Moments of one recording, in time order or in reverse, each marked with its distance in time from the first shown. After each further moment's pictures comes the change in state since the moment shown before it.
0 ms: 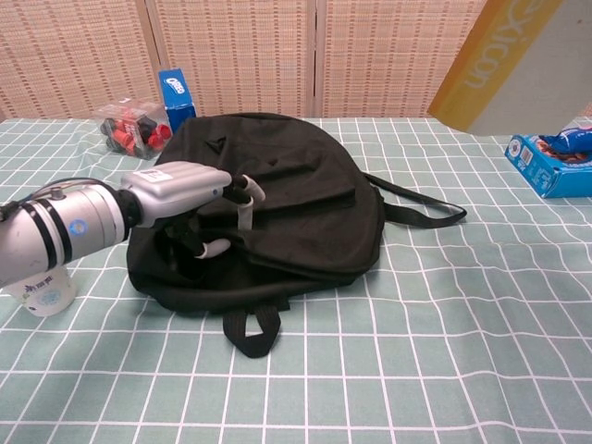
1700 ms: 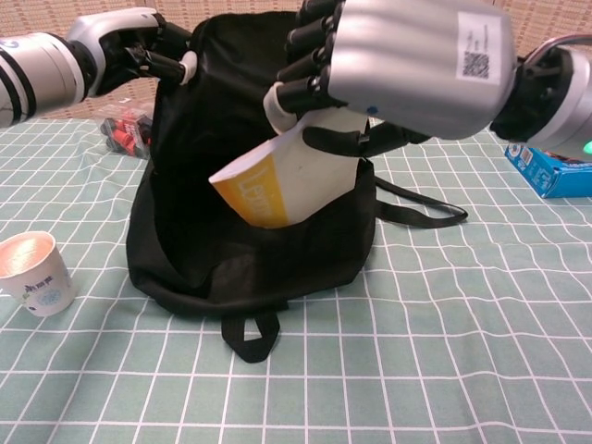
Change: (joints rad) left arm -0.005 0.197 -0.290 -0.249 -0.391 0.049 -0.411; right arm 0.436 -0.337 0.009 0.336 -0.283 -0.313 0.102
